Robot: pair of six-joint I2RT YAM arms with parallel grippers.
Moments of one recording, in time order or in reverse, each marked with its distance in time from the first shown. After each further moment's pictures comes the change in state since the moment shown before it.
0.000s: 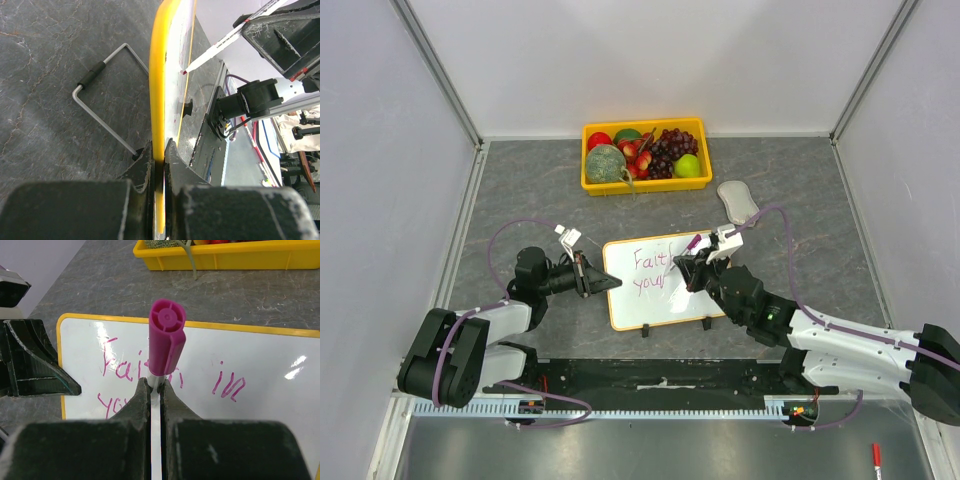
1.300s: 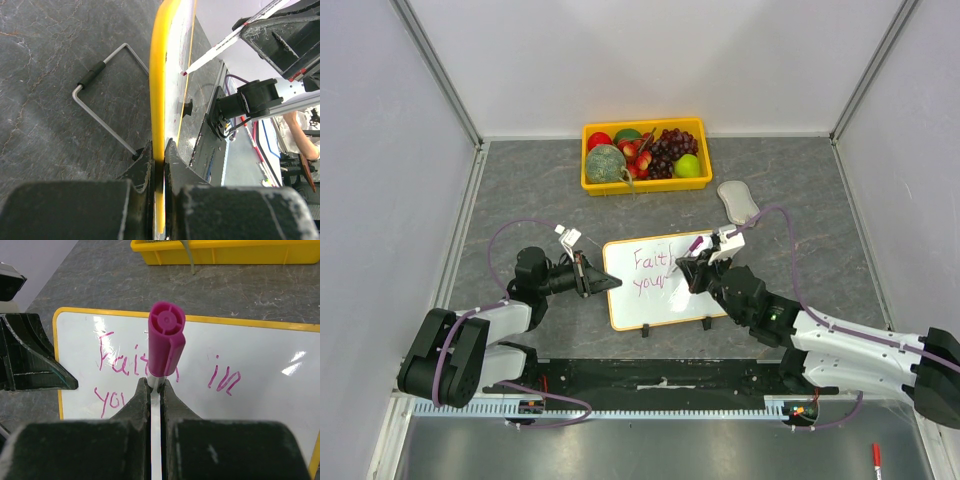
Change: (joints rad) left arm 0.000 0.000 0.000 0.000 0.000 0.000; right arm -0.008 -0.025 0.000 -0.045 -0.013 0.005
